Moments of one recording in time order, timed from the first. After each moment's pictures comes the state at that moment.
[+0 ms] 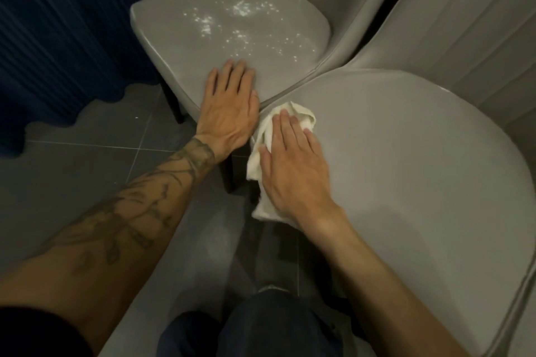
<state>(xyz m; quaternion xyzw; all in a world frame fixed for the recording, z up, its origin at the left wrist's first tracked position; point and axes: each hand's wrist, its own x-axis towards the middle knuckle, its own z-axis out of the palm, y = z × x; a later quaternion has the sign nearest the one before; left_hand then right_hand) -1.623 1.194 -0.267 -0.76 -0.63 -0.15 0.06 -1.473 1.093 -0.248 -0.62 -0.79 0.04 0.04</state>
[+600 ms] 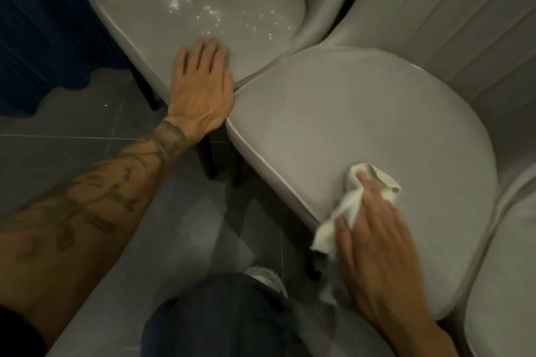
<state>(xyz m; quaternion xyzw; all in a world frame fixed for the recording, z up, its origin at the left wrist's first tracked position) -1.622 1.193 -0.265 -0.76 -0.63 -0.14 0.05 -1.351 0.942 -0.250 -0.67 -0.73 0.01 0.10</state>
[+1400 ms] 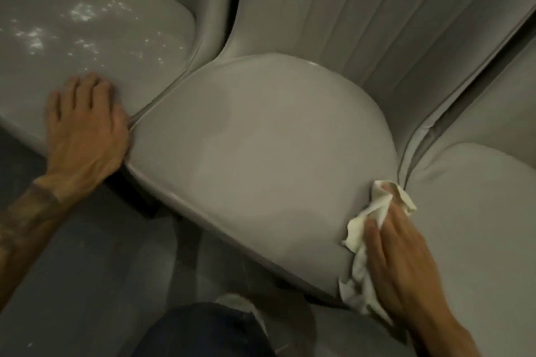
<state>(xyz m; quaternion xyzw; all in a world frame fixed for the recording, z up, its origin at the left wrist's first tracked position) -1.618 1.204 -0.269 -0.77 -0.60 -0.21 0.05 -1.250 0.910 -0.228 -0.79 -0.58 0.09 0.20</state>
